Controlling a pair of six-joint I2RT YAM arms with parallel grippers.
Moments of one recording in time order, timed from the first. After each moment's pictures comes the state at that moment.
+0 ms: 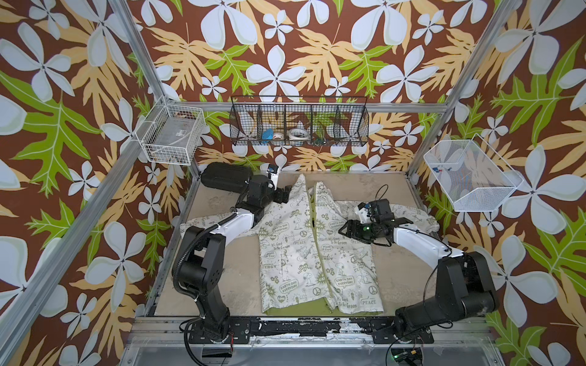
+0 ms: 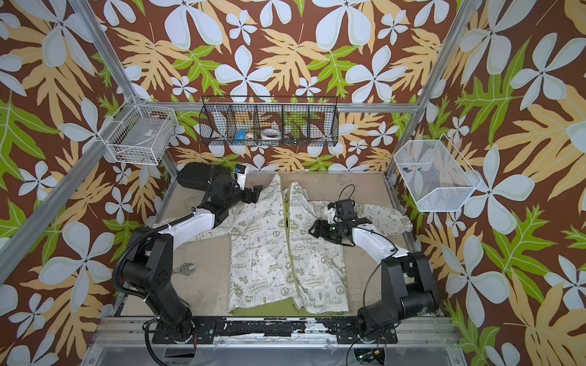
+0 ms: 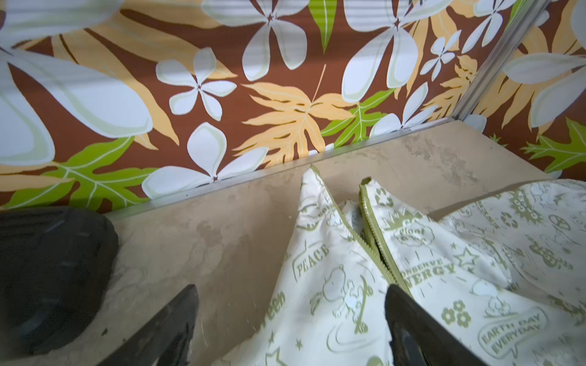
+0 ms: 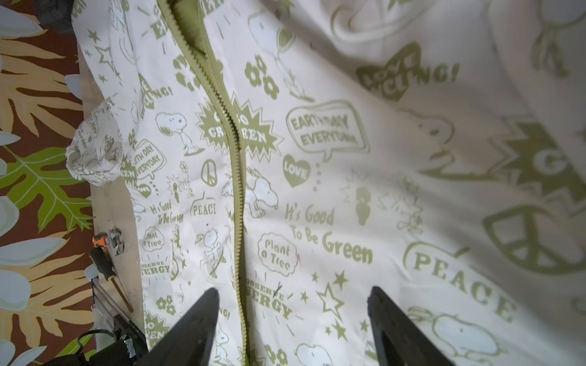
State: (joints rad) left arm -0.34 1.73 1.13 0.25 0.09 -0.04; right arm 0.18 1.54 0.95 -0.44 -0.47 0.39
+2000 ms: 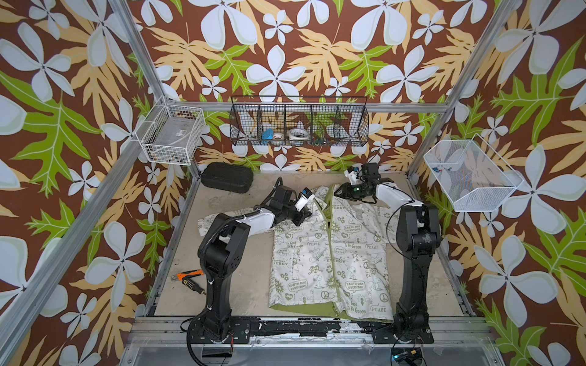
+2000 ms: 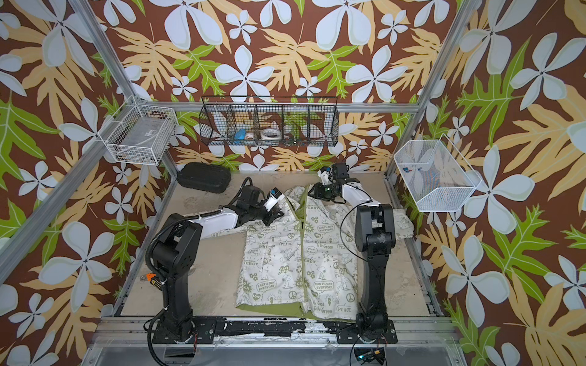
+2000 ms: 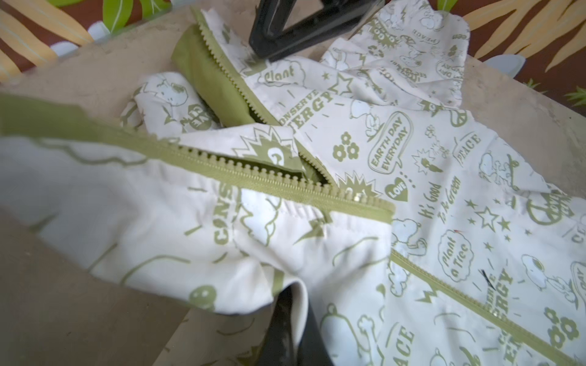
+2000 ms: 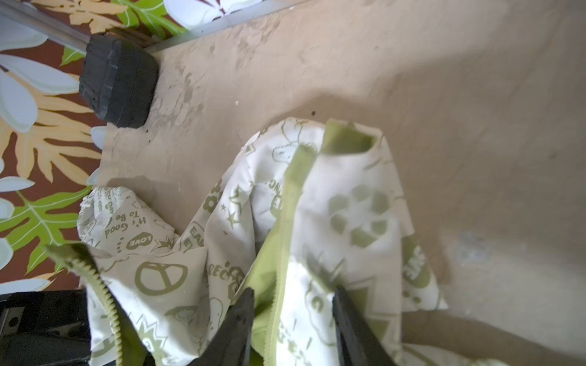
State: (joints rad) left arm -0.48 1.96 1.23 0.07 0.52 0.23; right arm 0.11 2.18 1.73 -0.52 -0.60 0.18
